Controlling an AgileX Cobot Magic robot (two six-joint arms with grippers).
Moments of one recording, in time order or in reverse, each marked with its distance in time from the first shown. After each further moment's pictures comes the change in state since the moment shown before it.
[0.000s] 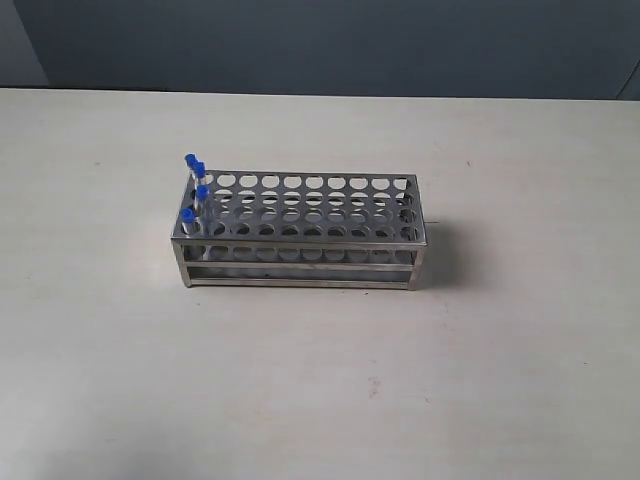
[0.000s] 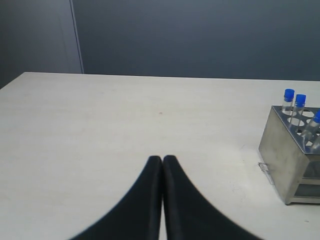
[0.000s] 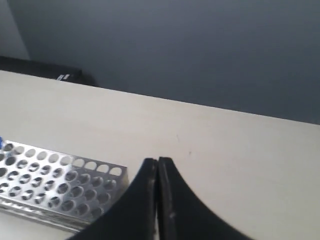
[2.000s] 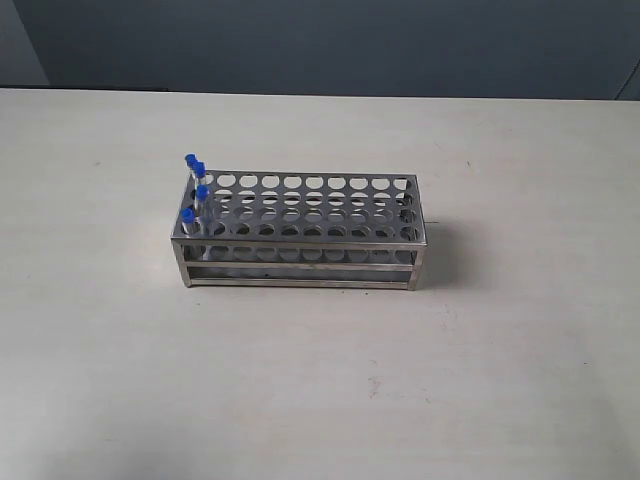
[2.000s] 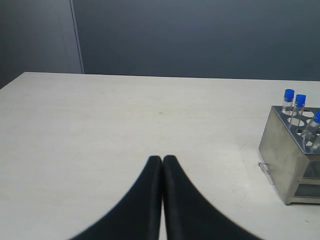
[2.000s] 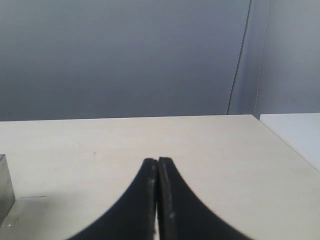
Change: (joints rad) left arm 0.000 0.000 0.000 0.000 0.000 0.000; right arm -0.336 -0.775 1.010 0.145 -0.571 -0.180
